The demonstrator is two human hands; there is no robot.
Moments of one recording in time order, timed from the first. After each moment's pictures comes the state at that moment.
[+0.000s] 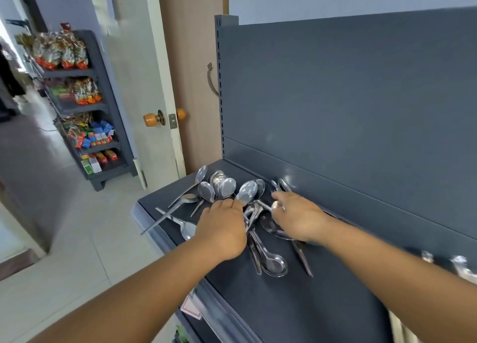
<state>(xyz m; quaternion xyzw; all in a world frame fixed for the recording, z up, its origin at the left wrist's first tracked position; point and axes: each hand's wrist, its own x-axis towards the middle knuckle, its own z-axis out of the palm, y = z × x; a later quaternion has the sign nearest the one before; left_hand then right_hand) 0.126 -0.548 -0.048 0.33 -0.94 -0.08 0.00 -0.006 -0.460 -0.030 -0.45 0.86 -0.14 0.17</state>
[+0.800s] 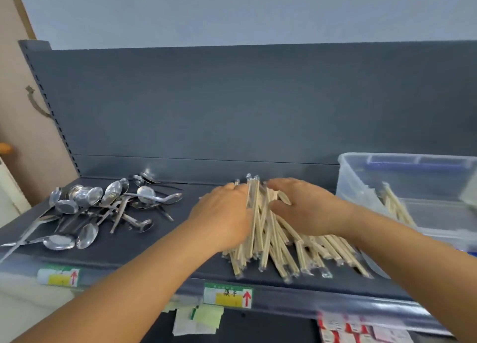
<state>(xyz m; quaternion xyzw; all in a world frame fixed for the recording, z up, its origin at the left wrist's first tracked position) 0.160 -0.295 0.028 -0.03 -0.99 -0.10 0.06 0.113 -0.143 0.037 -0.26 0.95 -0.16 0.04</state>
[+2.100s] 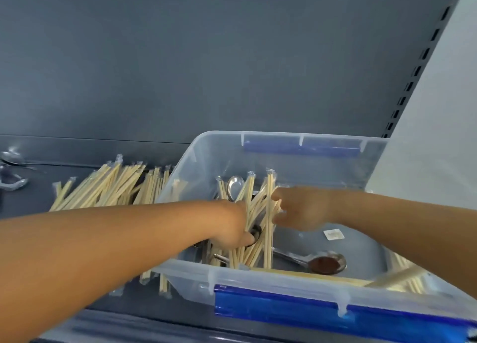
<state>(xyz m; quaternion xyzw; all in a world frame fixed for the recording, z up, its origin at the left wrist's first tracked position) -0.005 0.023 -0.018 -0.05 -0.96 0.05 -0.29 -0.053 0.166 -0.010 -0.25 0.94 -0.02 0.24</state>
